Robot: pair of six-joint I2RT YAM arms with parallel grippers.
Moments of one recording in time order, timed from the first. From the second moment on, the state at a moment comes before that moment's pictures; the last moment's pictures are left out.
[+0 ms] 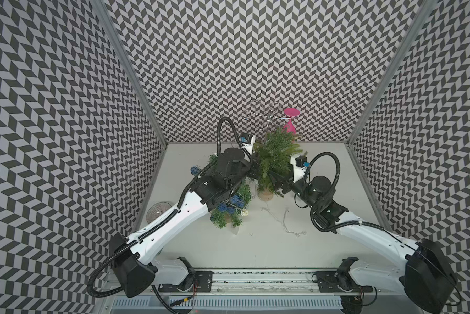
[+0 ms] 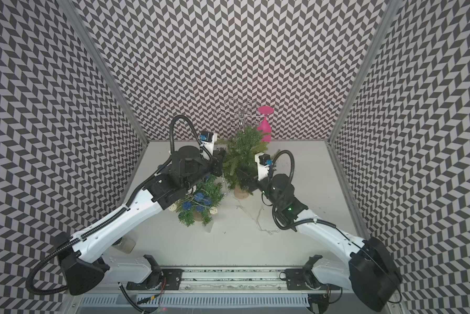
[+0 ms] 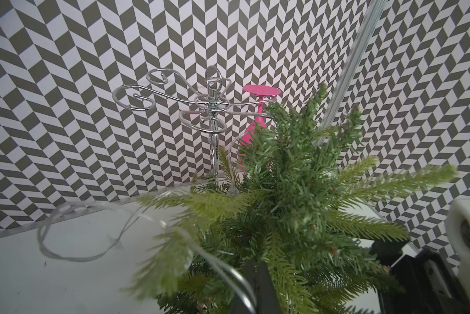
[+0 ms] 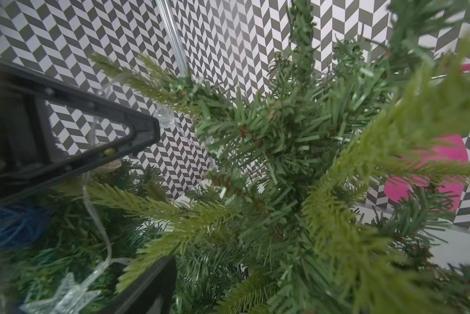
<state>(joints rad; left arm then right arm) -0.77 1.33 1.32 -0.24 -0.20 -0.21 0.63 1.23 0.71 0.53 -0.01 0.16</state>
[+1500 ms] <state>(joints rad) -0.77 1.24 1.19 -0.11 -0.15 -0.24 0.60 1.11 0.53 0.66 0.19 -0.12</state>
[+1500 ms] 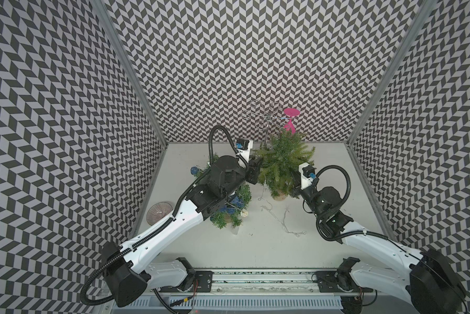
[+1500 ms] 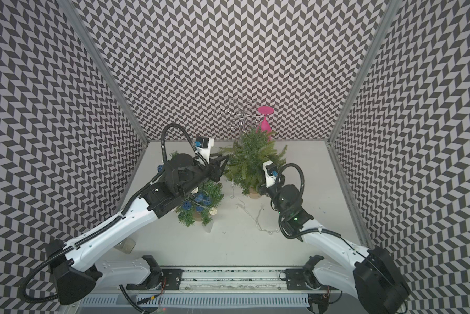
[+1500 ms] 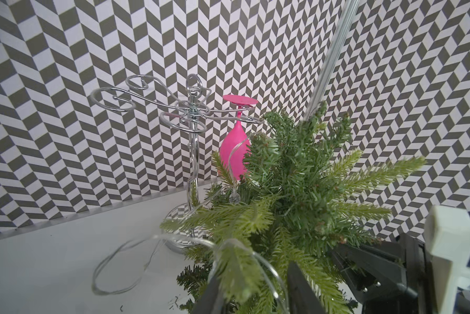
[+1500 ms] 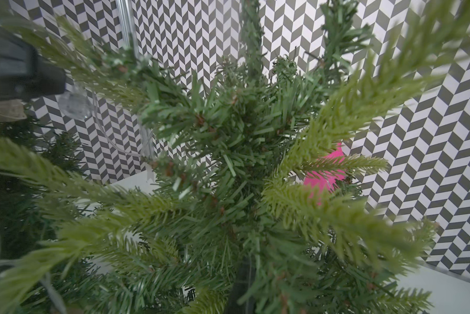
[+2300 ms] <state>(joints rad) -0.75 1.14 1.15 -0.08 -0.07 -0.24 0.60 1.08 0.53 0.65 0.19 -0.09</state>
